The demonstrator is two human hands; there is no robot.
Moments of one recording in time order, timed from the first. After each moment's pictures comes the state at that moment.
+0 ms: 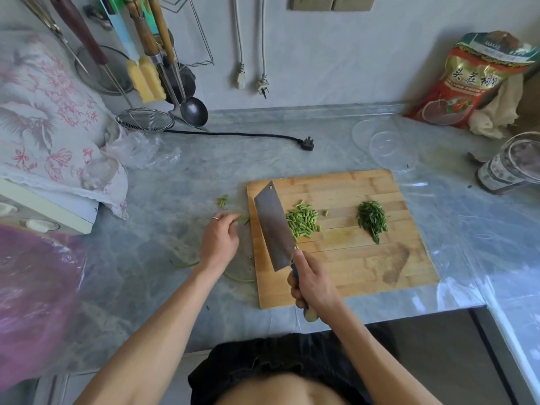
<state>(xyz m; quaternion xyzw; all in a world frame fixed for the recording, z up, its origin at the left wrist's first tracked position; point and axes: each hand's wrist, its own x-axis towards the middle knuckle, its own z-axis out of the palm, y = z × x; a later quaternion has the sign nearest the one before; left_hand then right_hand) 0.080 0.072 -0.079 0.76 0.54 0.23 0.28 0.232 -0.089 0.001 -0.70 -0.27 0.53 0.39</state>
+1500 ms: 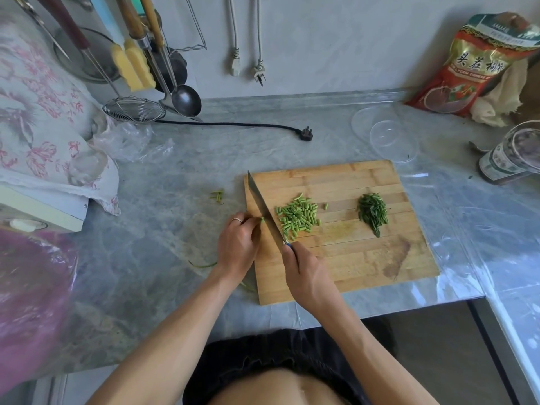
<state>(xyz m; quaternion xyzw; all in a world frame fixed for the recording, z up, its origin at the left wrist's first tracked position) 0.111 0.041 -0.080 0.81 0.49 0.24 0.22 0.221 -0.079 0.008 -0.78 -0.45 0.34 0.27</state>
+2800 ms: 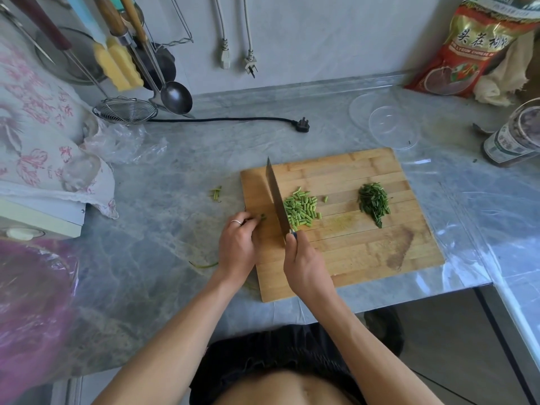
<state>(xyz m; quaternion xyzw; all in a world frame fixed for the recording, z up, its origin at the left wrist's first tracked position) 0.109 0.035 -0.083 0.82 0.47 0.24 0.23 0.217 -0.068 -0.012 -0.82 -0.40 0.31 0.26</state>
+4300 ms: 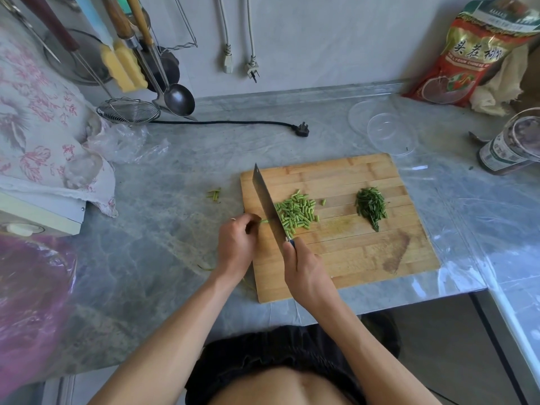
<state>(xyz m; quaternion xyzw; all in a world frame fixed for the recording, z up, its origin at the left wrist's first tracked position) 0.116 0.039 -0.069 0.74 0.51 0.29 0.33 0.220 -0.081 0.004 -0.78 -0.42 0.35 0.30</state>
